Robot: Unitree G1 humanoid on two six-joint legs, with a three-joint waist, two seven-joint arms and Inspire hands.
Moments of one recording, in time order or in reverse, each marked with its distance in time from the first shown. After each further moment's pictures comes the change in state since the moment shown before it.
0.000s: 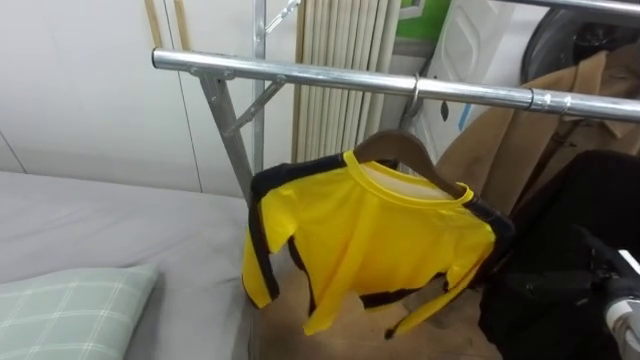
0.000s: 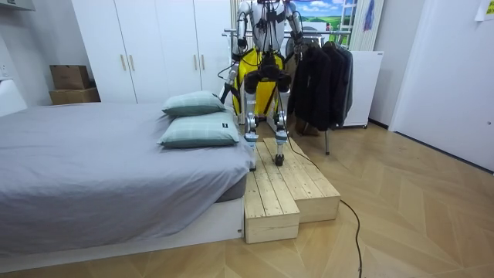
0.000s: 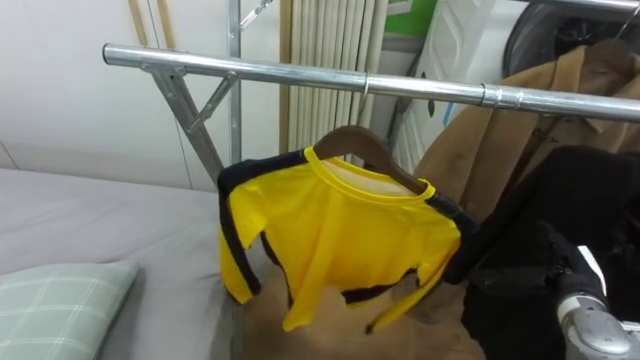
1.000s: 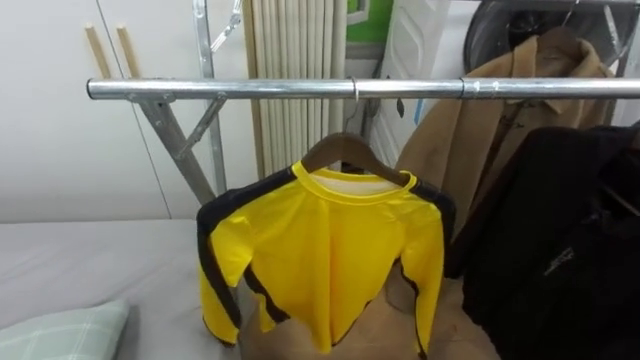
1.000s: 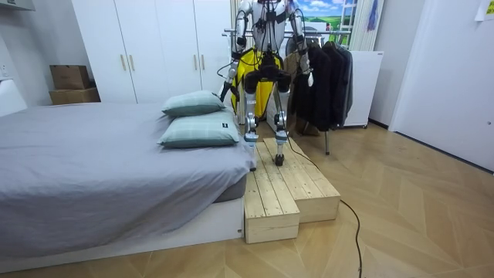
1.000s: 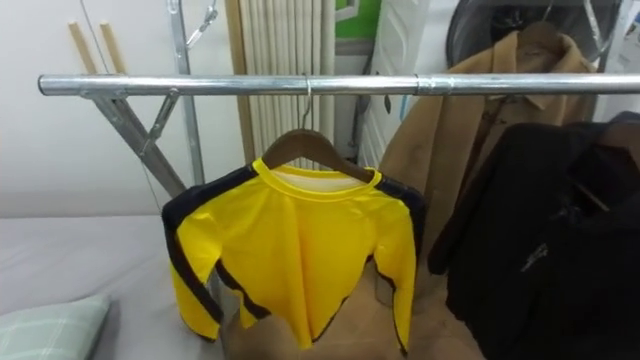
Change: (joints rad) left arm 0.049 -0.018 0.011 0.056 -0.043 -0.018 0.012; right arm 0.459 0.224 -0.114 0.125 0.216 -0.080 0.058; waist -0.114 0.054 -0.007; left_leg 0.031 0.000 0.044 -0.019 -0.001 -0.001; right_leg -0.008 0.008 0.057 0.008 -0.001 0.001
